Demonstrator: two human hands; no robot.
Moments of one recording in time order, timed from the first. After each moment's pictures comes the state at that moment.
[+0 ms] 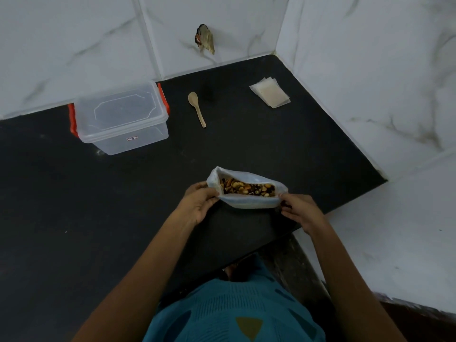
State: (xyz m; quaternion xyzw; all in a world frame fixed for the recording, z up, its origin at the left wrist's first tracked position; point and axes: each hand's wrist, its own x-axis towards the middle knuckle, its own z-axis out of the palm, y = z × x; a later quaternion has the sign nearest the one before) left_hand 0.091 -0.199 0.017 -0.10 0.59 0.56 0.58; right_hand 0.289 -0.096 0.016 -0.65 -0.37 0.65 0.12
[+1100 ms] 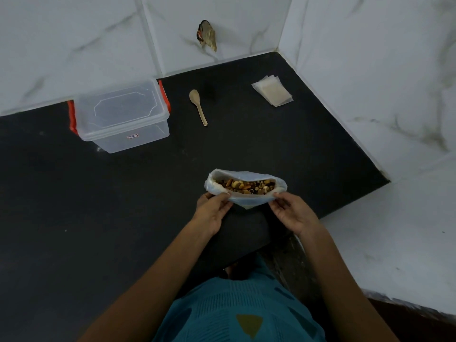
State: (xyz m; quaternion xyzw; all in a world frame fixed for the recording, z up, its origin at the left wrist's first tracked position) left_hand 0.124 -0.199 0.019 -0.18 0.54 0.60 0.56; right_hand 0.271 -0.108 0.017 -0.53 -0.09 0.80 0.25
